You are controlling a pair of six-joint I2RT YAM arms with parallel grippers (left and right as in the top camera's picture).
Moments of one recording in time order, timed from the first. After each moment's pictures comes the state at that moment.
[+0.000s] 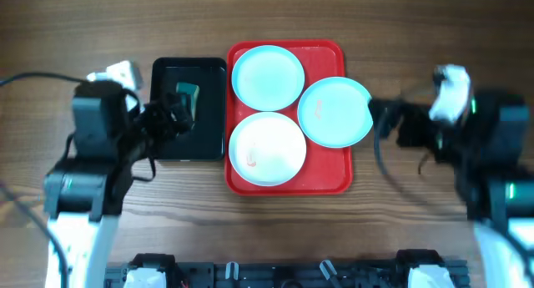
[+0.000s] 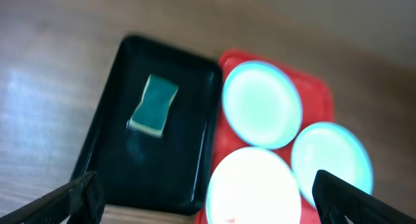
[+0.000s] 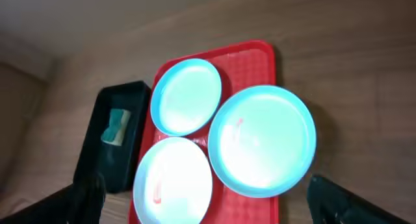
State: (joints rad) left arm -0.08 1.02 1.15 -0.86 0.08 -0.40; right arm 0.00 1.01 1.13 -0.85 -0.40 0.27
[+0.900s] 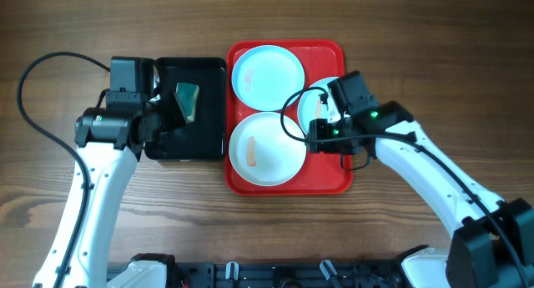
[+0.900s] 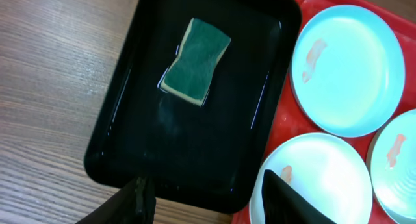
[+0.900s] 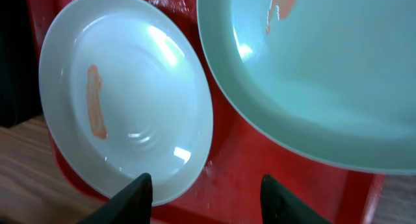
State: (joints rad) left arm -0.08 1.33 1.15 -0.89 0.00 -0.42; right arm 0.42 1.54 1.00 -0.70 -0.25 0.44
